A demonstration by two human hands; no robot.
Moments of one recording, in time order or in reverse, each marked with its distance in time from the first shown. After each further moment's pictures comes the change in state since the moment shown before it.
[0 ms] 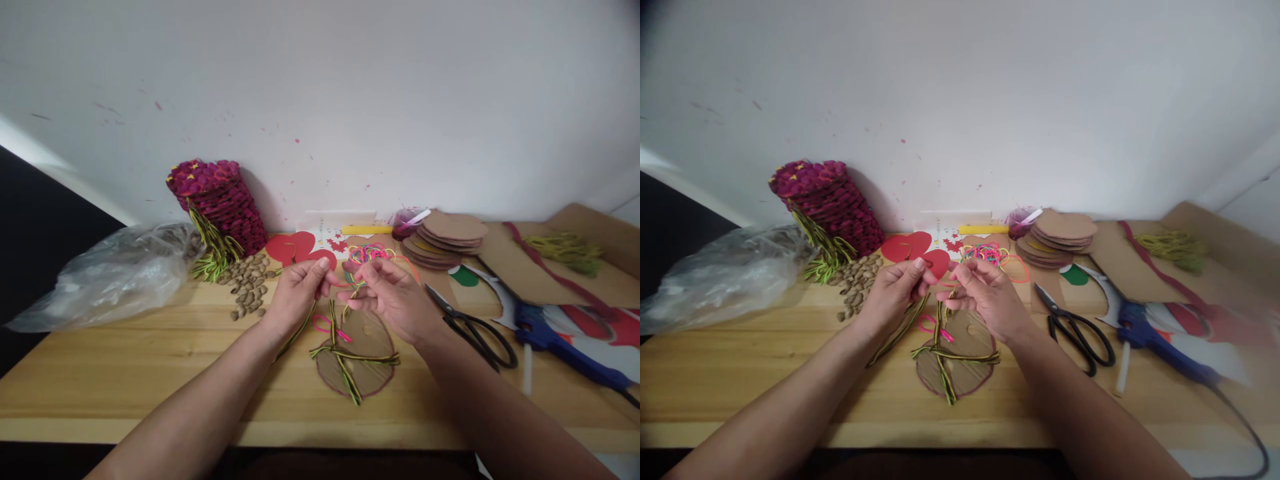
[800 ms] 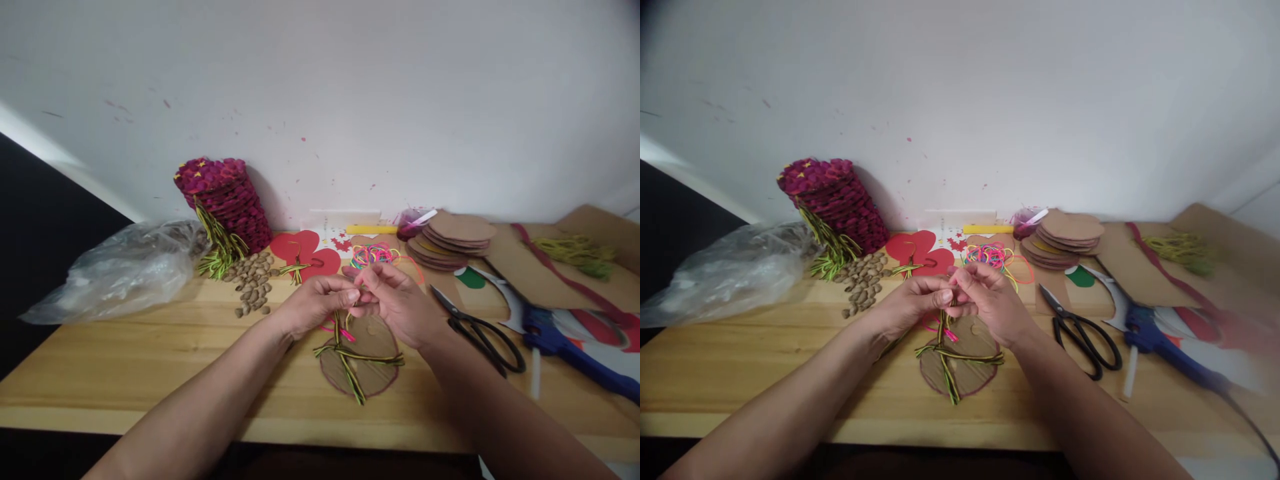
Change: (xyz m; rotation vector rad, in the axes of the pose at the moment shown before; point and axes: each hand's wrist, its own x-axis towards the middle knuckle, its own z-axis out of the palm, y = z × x) left_hand -0.004 -0.002 0.004 -0.172 -0.416 -0.215; right_hand -0.002 0.005 0.002 -0.043 -0.037 -0.008
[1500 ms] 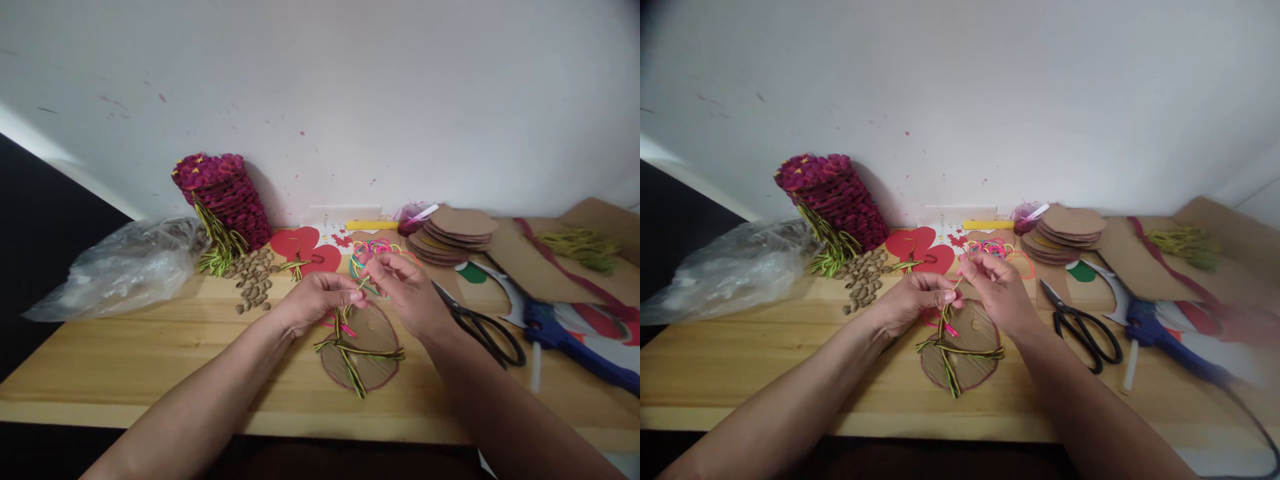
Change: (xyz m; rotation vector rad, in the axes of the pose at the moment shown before) left_hand 0.000 -0.003 0.000 -0.037 0.101 -0.115; right_hand 0.002 -0.012 -0.002 -0.460 0.172 -0.293
